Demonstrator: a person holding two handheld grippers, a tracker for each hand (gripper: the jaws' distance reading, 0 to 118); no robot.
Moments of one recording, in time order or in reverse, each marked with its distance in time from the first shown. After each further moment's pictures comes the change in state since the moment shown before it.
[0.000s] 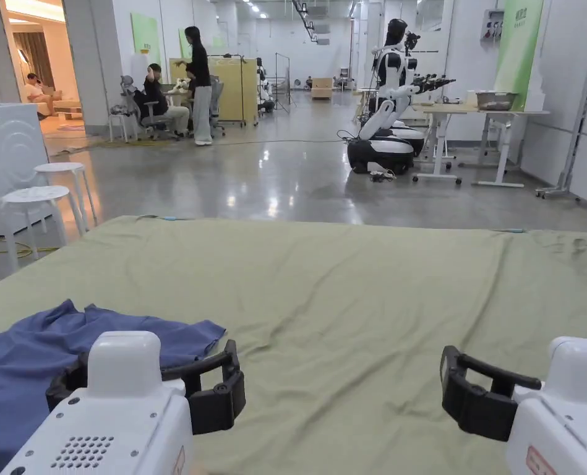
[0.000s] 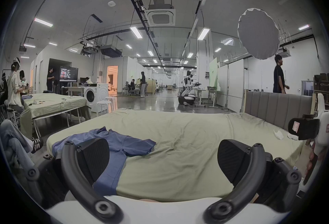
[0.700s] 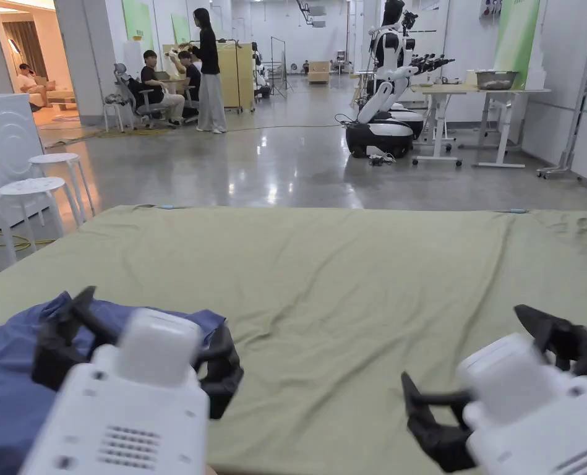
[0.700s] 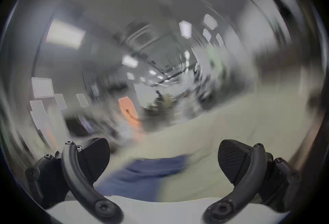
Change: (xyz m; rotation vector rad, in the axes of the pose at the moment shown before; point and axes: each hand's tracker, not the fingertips) left arm 0.001 0.020 0.001 0.112 0.099 -0.219; right arm -0.012 0.003 0.001 0.041 0.241 0.294
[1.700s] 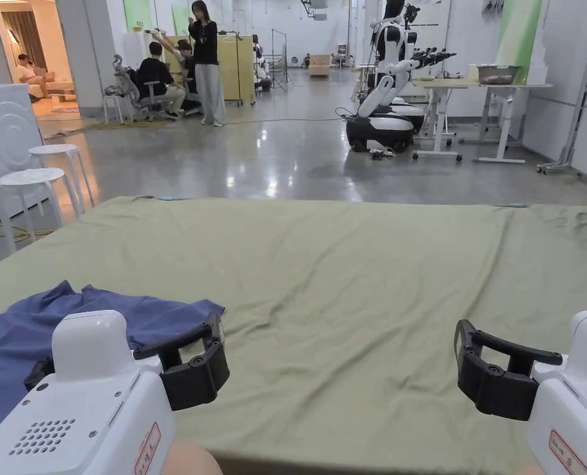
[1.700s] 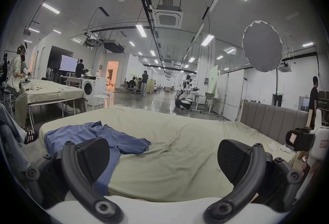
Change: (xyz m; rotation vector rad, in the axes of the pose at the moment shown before) left arm -0.014 -0.038 -0.004 -0.102 -0.118 0.332; right arm 0.013 -0.016 0.010 0.010 -0.241 -0.199
